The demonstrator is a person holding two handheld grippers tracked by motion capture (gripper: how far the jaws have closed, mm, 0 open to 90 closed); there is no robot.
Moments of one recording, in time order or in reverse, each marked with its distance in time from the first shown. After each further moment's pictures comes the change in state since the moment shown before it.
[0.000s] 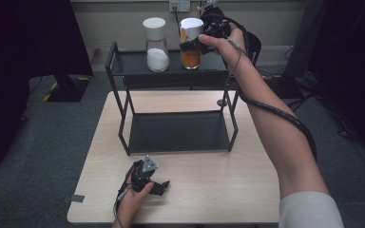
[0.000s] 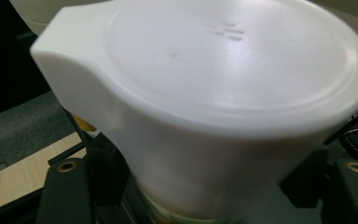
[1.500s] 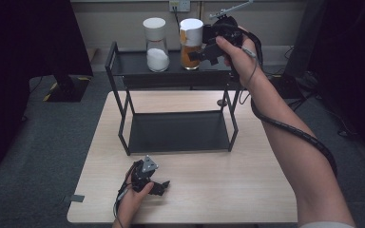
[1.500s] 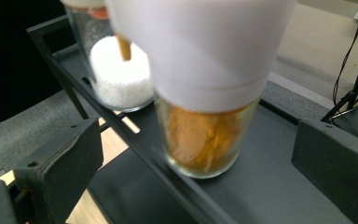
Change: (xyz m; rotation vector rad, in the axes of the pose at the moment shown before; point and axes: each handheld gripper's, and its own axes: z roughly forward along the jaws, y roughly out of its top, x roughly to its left) left arm 0.000 0.000 0.000 0.000 0.001 0.002; right arm 0.032 -0.034 -0.033 -0.030 -0.068 0.050
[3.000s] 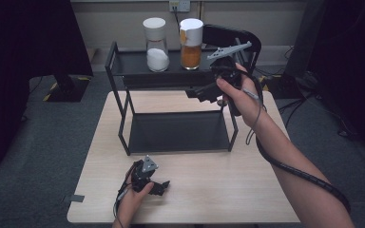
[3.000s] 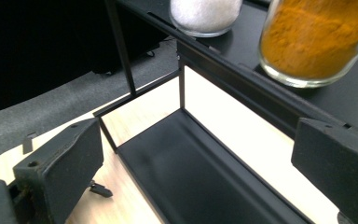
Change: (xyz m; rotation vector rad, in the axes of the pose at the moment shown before) left arm 0.000 0.000 0.000 -0.003 0.001 -0.002; right arm 0.043 -0.071 -0.009 -0.011 0.073 -0.045
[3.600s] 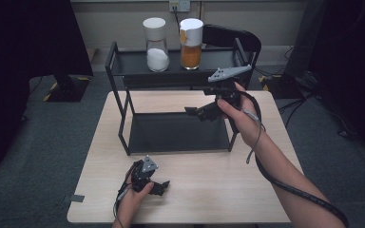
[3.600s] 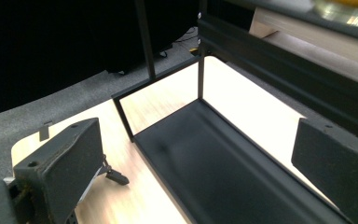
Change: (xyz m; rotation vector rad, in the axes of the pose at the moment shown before) left arm 0.000 0.000 0.000 -0.002 0.000 0.000; right arm 0.011 -0.048 0.007 -0.022 0.050 0.000
